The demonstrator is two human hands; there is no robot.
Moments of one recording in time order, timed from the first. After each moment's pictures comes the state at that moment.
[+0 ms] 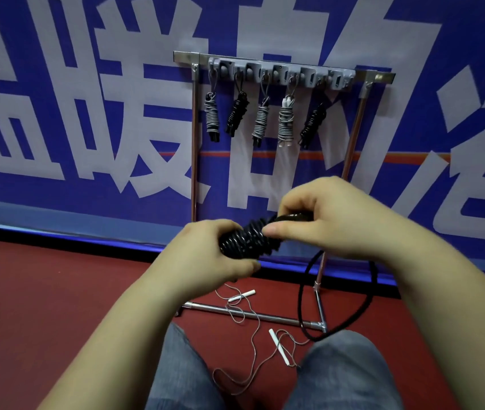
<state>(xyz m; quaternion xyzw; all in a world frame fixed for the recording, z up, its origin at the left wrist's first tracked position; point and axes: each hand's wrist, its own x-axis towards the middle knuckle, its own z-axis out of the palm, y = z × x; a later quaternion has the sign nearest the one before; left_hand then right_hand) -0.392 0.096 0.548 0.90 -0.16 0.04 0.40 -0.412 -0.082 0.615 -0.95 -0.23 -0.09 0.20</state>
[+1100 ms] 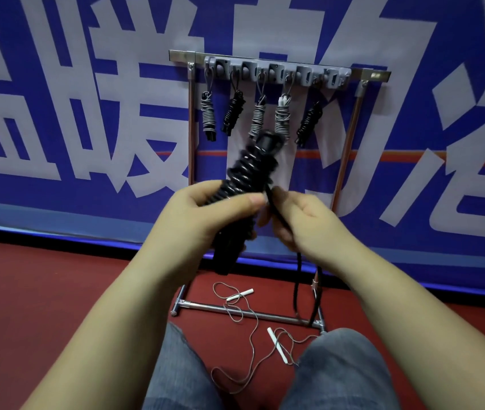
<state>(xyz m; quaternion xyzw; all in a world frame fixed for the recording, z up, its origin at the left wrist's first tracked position) -0.405 0.089 0.580 0.66 -0.20 0.00 0.72 -0.387 -0.074 0.568 -0.81 -0.16 -0.06 0.55</state>
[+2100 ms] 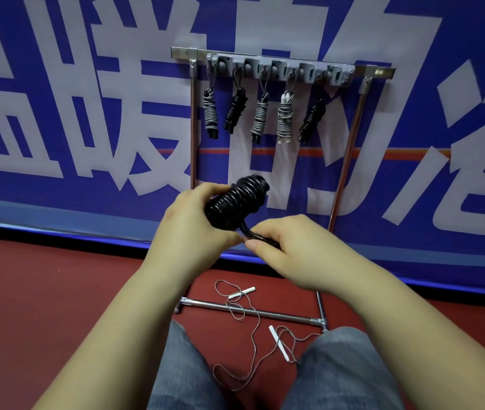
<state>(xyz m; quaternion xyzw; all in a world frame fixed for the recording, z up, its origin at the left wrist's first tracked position) -0.378 0.093 0.550 0.86 -0.12 0.18 0.46 -0.405 -0.066 0.566 -0.96 -0.19 -0.06 0.19</state>
